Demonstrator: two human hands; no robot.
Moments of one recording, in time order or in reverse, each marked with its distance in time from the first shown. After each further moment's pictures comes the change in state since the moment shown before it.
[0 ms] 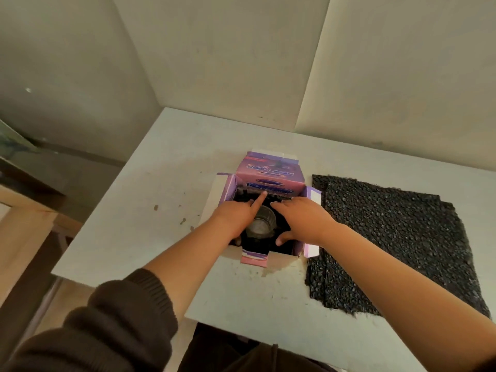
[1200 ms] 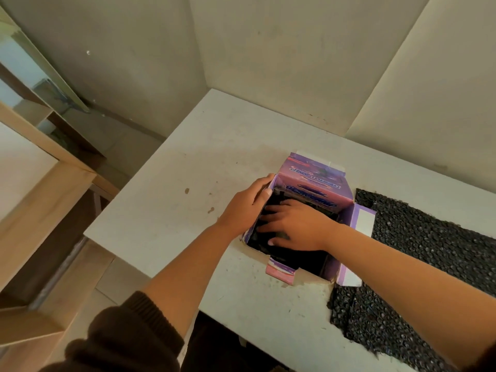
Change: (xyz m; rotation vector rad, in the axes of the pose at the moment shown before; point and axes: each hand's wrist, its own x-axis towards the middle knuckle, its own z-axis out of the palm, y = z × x) left_hand -0.008 -0.042 0.031 -1.087 0.578 -0.146; right_hand 0.069 -0.030 0.006 -0.045 0.007 -0.618
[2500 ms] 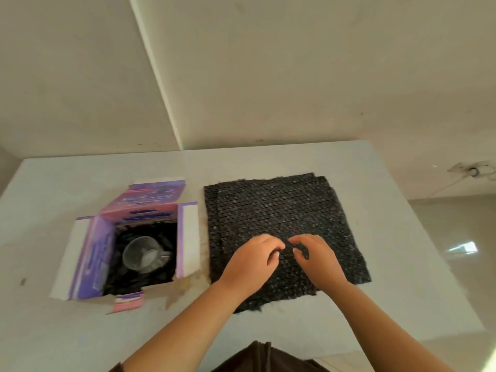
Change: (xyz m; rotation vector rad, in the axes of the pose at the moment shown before) left_hand -0.074 0.154 0.242 0.272 -0.417 0.618; right_hand -0.325 -0.052 0.113 0.549 0.673 1.304
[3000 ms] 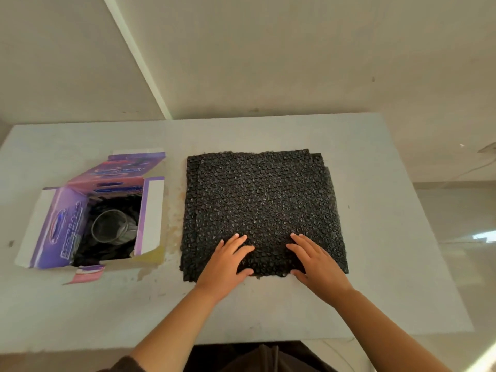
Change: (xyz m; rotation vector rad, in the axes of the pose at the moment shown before) left_hand -0.030 -0.036 0.090 0.258 -0.196 -0.218; right_hand -0.028 0.108 0.012 -0.310 -0.236 -0.324
